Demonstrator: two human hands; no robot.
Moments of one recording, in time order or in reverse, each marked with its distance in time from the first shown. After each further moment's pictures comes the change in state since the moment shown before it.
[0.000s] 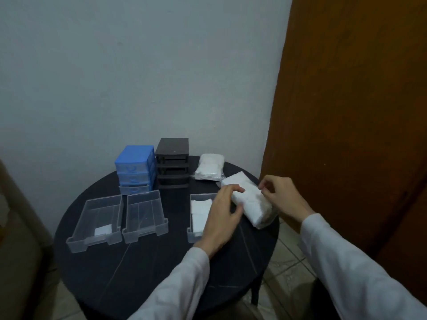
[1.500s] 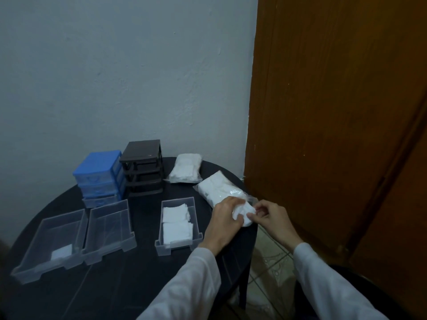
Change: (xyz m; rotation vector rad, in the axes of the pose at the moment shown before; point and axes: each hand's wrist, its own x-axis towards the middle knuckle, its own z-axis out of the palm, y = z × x) left_hand 0.025 -0.017 0.074 0.195 -0.207 -0.077; right_hand -0.026 0.070 0.031 0.308 0.012 0.196
